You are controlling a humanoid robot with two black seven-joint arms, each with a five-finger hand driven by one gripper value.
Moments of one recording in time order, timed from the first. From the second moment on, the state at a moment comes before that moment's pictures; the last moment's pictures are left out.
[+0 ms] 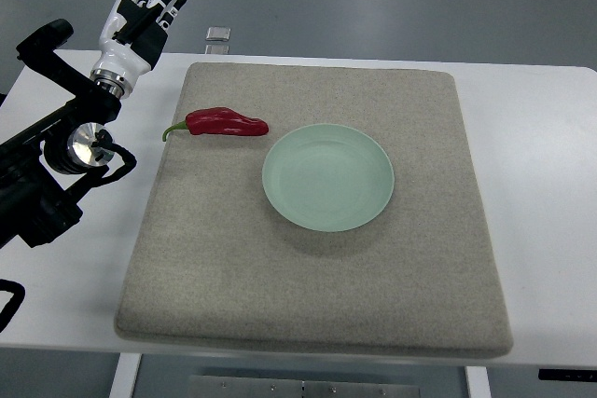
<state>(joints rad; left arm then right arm) -0.82 0.31 -0.71 -0.73 -0.04 -0.20 -0.46 0.03 0.00 0.02 0.10 -0.13 -0.12 0.06</state>
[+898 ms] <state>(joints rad) -0.83 0.32 -0.60 -0.75 0.61 0.02 -0.46 0.03 0.00 0.02 0.10 -0.13 -0.12 0.06</state>
